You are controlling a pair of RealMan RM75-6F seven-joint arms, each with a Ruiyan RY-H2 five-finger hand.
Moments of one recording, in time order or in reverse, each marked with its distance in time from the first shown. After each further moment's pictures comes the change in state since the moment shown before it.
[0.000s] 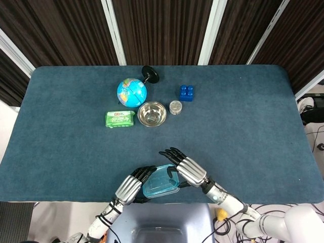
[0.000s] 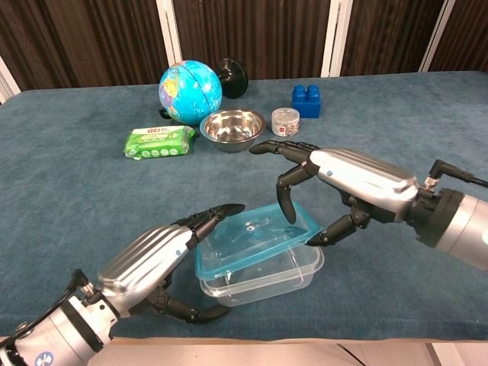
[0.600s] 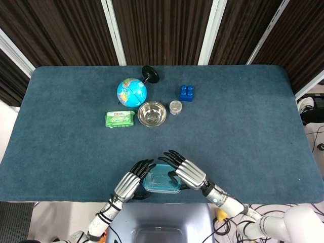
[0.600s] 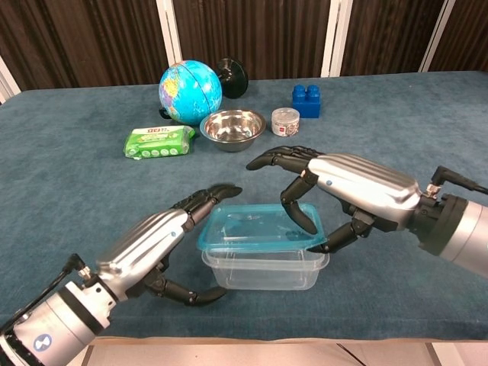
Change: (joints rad) left arm -0.012 0.002 -0.044 -0.002 -0.001 0.044 -0.071; right arm -0.004 0.012 -0.025 -0.008 -0.024 0.027 -0.045
